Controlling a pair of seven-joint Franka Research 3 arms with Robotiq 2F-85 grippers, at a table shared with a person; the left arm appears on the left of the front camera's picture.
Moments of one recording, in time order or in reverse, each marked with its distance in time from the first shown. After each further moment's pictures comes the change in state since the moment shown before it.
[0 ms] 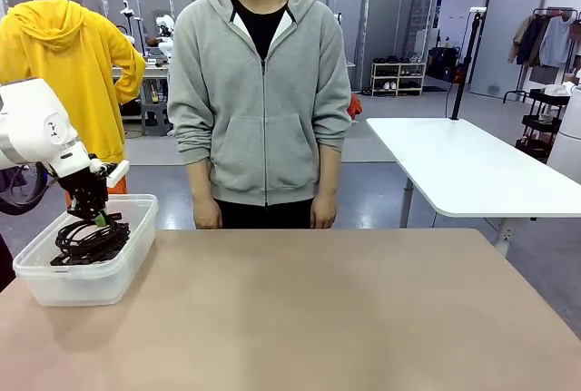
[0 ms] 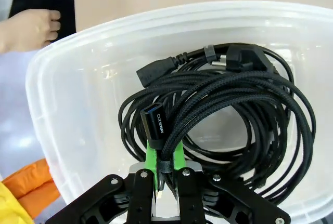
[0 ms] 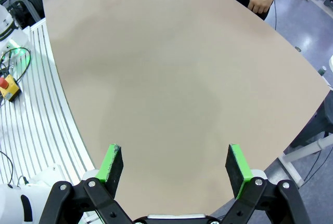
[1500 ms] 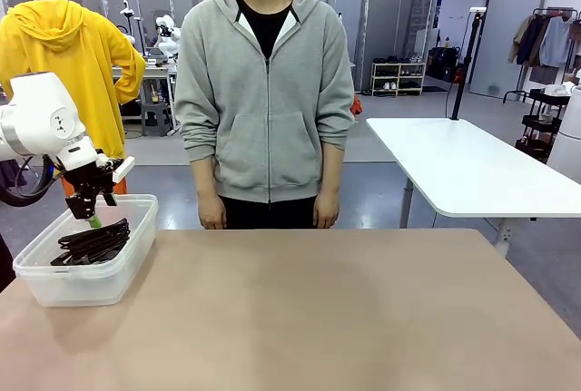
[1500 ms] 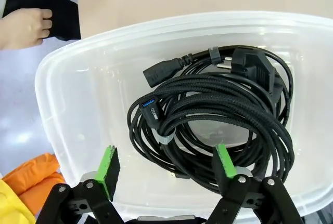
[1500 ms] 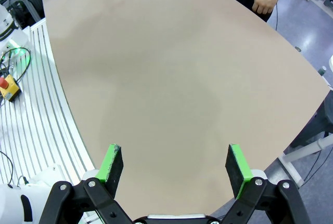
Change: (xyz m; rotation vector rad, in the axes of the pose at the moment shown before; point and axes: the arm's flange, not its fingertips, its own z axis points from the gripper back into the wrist) left arm 0.010 0.011 0.011 -0.015 0.034 0.005; right arm 0.000 0.000 0.000 0.000 0.000 0.000
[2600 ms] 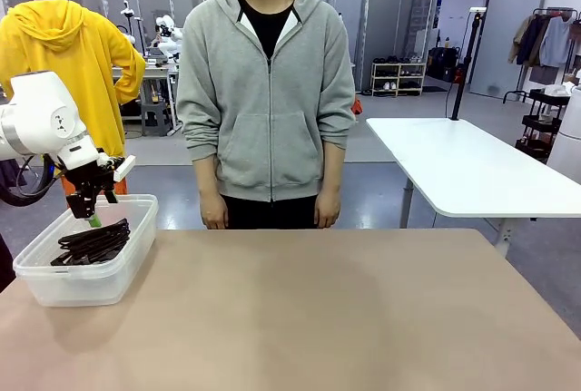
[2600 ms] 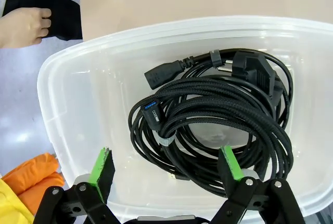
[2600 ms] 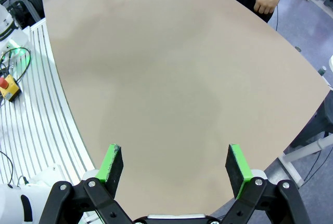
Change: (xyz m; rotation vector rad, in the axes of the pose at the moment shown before) left arm 0.002 0.000 0.000 0.001 -0.004 0.007; right arm 0.000 0.000 0.000 0.000 0.000 0.000
